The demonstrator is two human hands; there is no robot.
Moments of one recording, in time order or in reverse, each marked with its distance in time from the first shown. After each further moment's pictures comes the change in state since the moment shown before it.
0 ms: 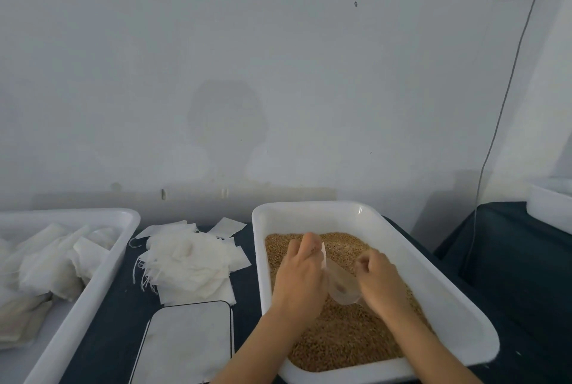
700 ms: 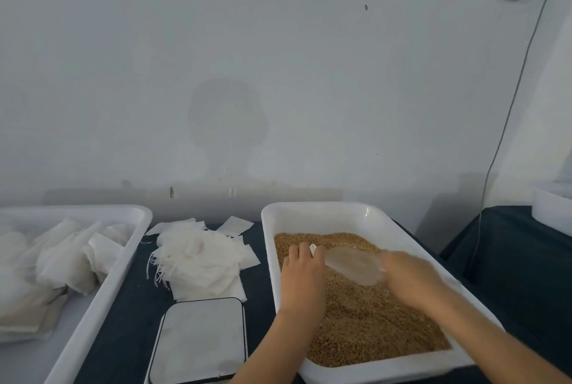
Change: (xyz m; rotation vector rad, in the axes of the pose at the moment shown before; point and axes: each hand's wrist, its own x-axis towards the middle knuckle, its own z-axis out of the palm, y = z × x) left_hand -0.002 0.000 -0.007 0.231 -0.167 -0.211; right_hand 0.006 -0.007 -0.046 -0.685 -0.305 -0.198
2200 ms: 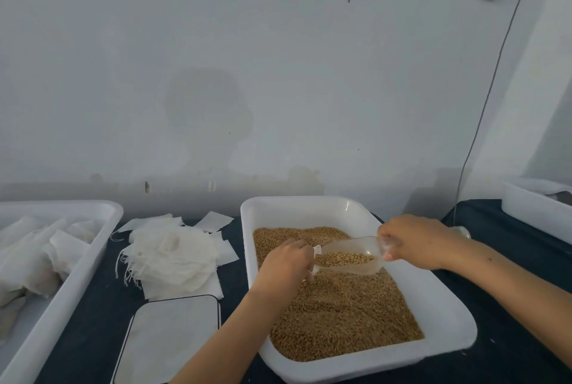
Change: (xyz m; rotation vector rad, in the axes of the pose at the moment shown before) left_hand 0.024 -0.014 0.008 -0.095 -0.052 0.338; right_hand -0.016 0.031 -0.076 -0.037 -0.141 -0.149
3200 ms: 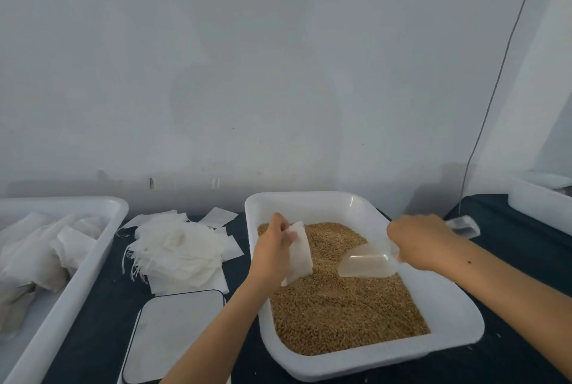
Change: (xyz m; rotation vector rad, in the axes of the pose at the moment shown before) left_hand -0.002 -0.012 -0.011 -0.683 0.221 -0.469; right_hand 0.009 -0.010 0.013 -0.387 0.000 0.142
